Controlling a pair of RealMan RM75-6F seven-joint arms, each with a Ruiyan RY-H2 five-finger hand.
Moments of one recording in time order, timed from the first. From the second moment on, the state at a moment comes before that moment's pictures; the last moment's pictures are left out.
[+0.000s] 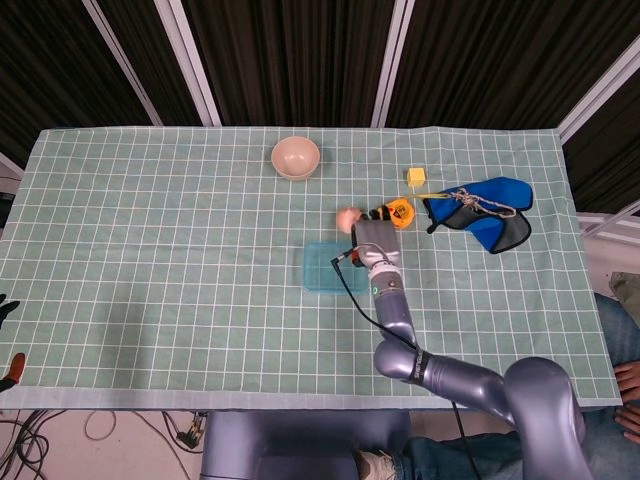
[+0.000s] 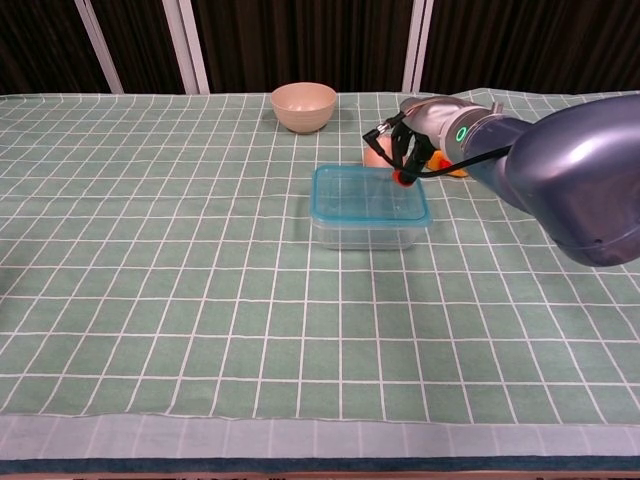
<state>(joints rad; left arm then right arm) -0.03 -0.89 0.03 -1.77 1.42 1.37 -0.05 1.07 -1.84 0.38 -1.12 -0.45 0.98 -0.72</state>
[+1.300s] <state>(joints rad) -0.04 -0.88 0.03 -1.77 1.42 1.36 -0.07 1.02 -1.89 0.34 -1.45 -0.62 1.23 -0.78</state>
